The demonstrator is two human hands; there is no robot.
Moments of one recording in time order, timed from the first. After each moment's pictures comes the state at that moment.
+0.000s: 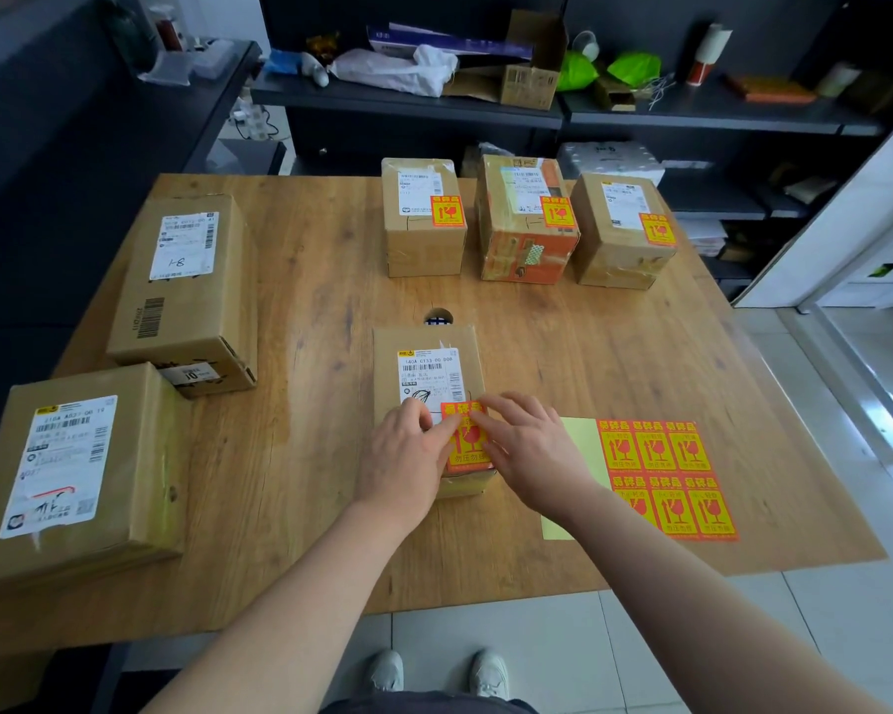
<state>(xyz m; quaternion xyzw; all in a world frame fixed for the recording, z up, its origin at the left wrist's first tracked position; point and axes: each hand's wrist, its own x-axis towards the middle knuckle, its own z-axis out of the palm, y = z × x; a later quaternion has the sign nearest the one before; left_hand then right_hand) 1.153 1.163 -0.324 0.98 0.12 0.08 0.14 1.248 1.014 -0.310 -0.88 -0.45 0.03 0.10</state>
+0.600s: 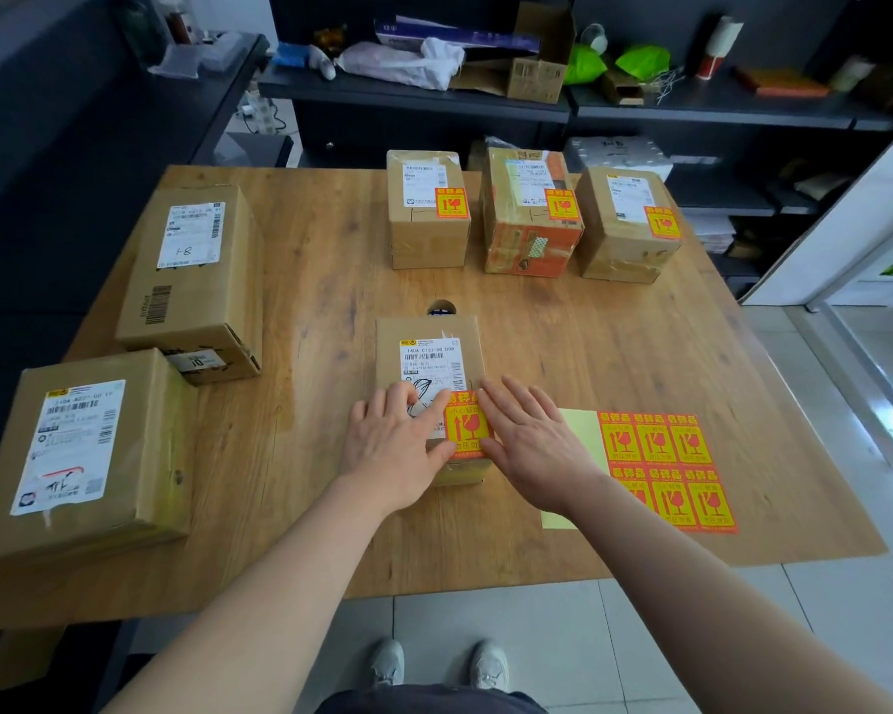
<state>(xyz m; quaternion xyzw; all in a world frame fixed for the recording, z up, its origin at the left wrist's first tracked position) 1.151 1.176 -0.328 0.99 0.15 0.00 0.04 1.254 1.005 -0.326 -0.88 -0.48 0.07 0.00</state>
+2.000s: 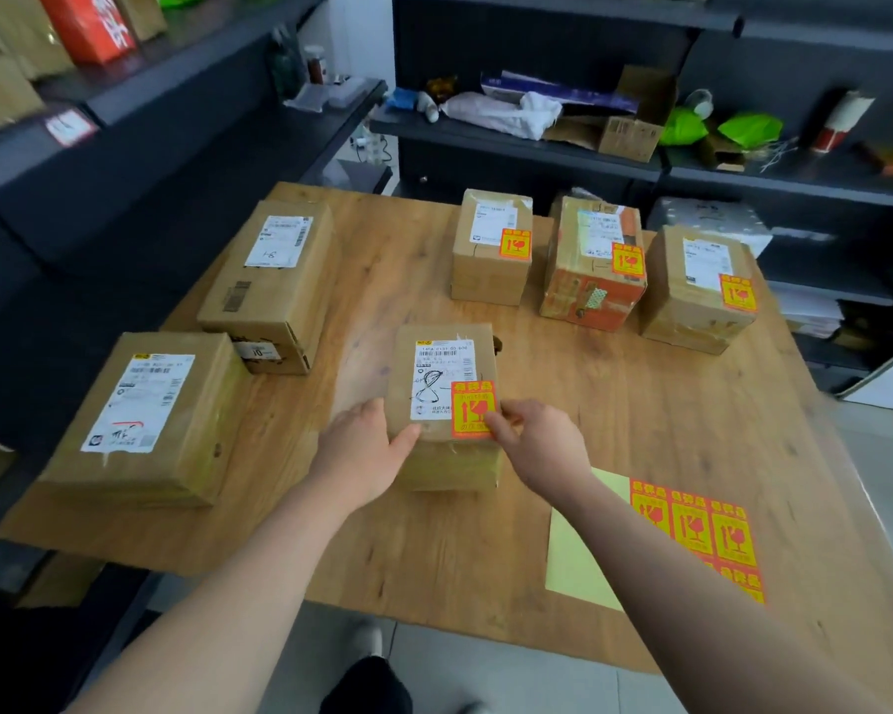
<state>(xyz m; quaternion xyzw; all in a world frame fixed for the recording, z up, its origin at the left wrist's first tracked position) 1.134 1.196 -0.300 0.90 0.37 0.03 0.23 1.280 1.046 -0.291 -0.89 -0.36 0.12 0.25</state>
